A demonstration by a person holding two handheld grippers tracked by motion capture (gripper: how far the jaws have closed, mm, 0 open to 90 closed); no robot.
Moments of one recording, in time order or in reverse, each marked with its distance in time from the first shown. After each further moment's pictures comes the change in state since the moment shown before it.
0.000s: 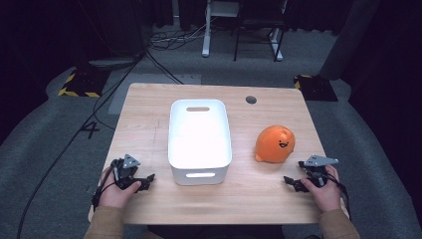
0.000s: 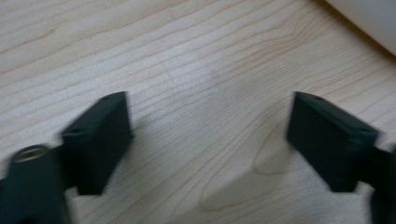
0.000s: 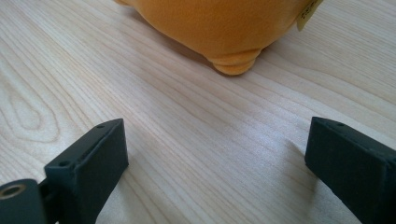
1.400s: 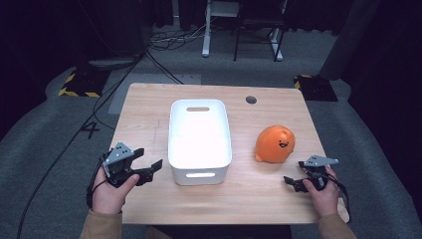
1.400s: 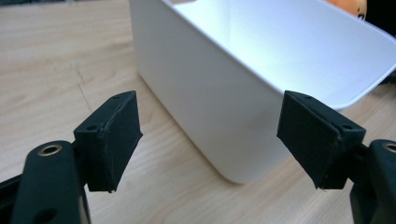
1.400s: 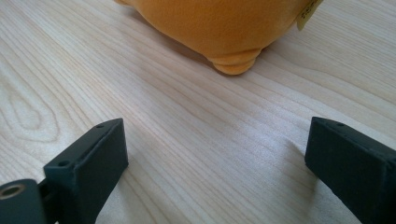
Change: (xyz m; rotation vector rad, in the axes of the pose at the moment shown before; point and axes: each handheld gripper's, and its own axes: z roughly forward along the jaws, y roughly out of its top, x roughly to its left) left arm -0.043 0.056 -0.091 -0.343 -0.144 -0.060; right arm 0.001 0.000 0.000 -0.004 -0.005 0.004
